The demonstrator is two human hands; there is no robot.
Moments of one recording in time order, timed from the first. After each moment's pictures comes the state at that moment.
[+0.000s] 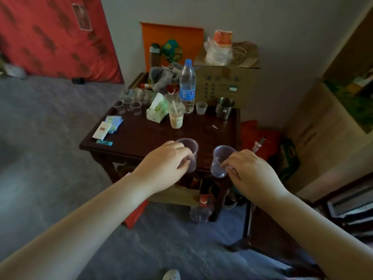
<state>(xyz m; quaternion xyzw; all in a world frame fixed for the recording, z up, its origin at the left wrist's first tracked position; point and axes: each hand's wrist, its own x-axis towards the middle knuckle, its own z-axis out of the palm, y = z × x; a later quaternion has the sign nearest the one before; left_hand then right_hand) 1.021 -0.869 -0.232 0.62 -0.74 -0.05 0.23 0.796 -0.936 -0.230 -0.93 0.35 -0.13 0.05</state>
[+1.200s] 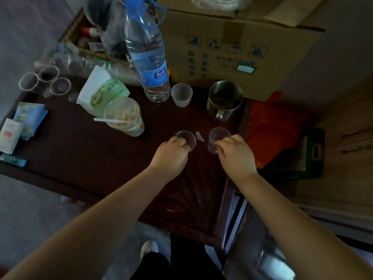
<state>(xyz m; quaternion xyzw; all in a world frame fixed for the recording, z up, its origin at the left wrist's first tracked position) 1.026 -1.272 -0.433 0.73 -0.66 -0.17 0.04 0.854 -1.362 -0.435 -0.89 0.41 -0.06 0.17</state>
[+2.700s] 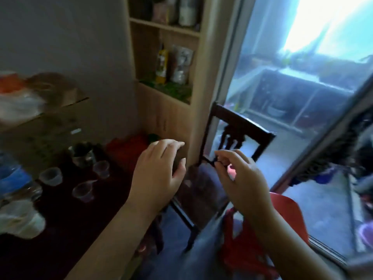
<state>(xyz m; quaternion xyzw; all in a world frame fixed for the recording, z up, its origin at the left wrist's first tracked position) 0.917 -1.016 -0.194 0.25 -0.89 -0.10 0.37 0.767 -0.889 -0.201 -0.52 0.75 -0.40 -0.11</state>
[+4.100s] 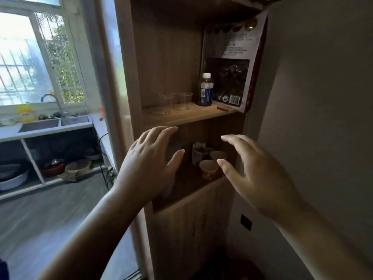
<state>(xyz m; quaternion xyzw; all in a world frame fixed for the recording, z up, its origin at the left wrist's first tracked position) 0.274 -0.157 -0.044 -0.33 -0.86 -0.24 0.30 0.370 0.034 -0.048 -0.04 0.93 -0.15 -0.34</state>
